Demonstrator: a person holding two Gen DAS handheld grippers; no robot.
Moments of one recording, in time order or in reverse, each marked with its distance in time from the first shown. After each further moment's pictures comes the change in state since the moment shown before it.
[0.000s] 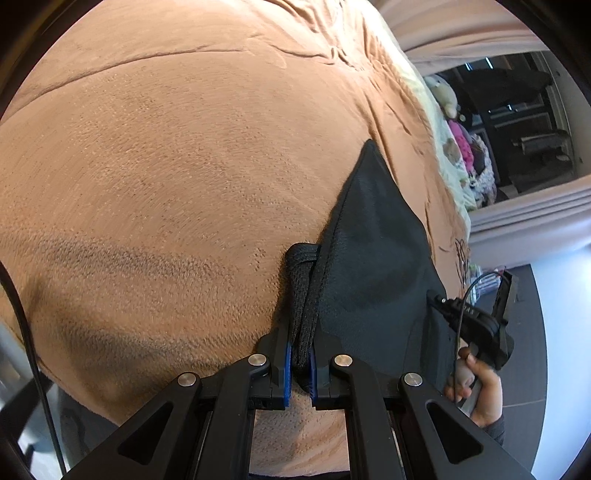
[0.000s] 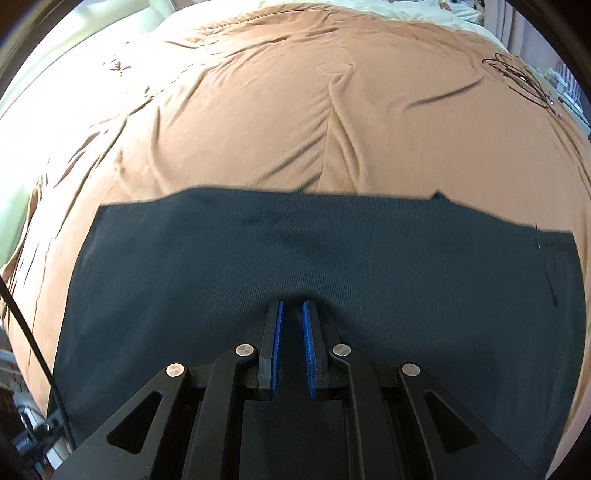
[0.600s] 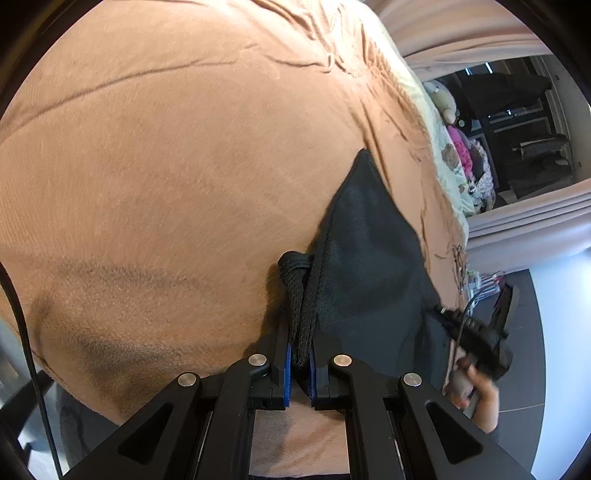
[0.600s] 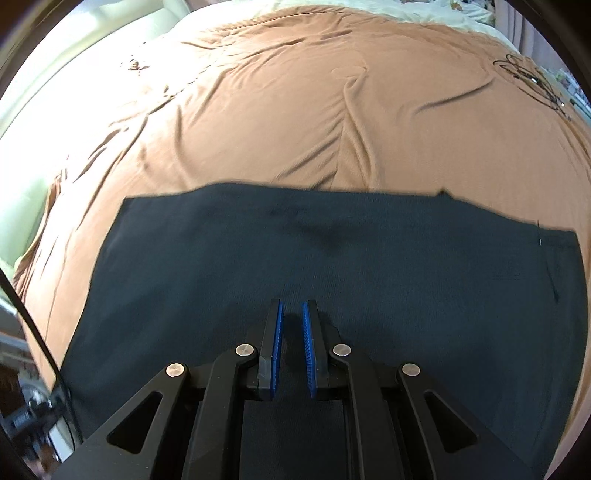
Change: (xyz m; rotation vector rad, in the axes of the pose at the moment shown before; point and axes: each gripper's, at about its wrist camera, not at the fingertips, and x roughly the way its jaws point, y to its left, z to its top) left arm -0.012 -0.016 0.004 0.000 -0.022 -0.012; right arm -0.012 -0.006 -0.011 -0.028 0.007 0.086
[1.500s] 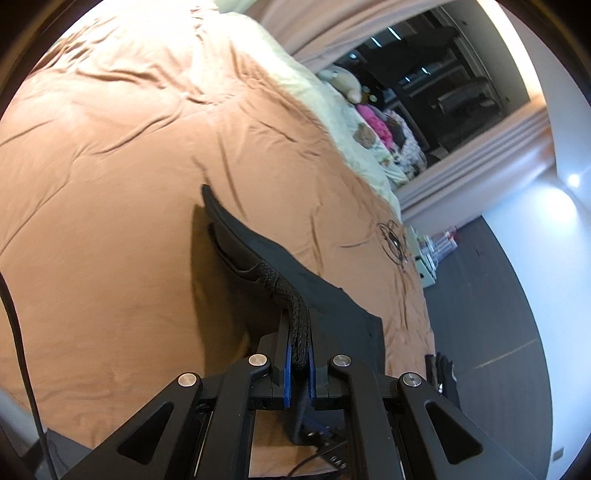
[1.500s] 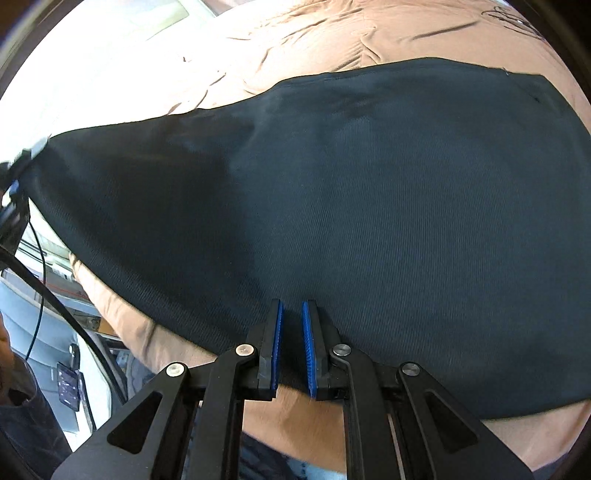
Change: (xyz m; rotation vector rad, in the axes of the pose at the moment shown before) left arm -0.023 -0.164 0.008 0.306 -0.027 -0.149; right arm -0.045 -0.018 -0.138 0.074 0.000 0.236
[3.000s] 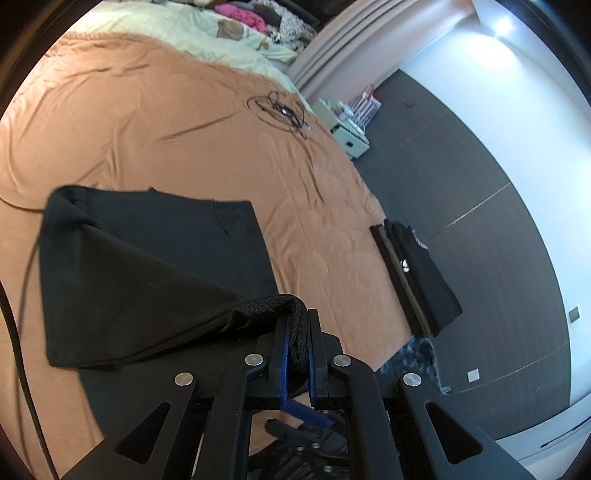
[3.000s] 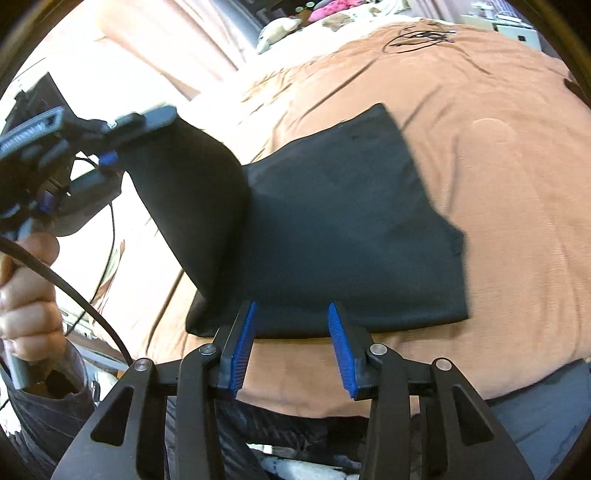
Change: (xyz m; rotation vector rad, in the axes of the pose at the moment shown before) left arm 0.166 -0.202 -0.113 0.402 0.397 -0.172; right arm -0.162 -0.121 -0.079 0.151 -0.281 0.010
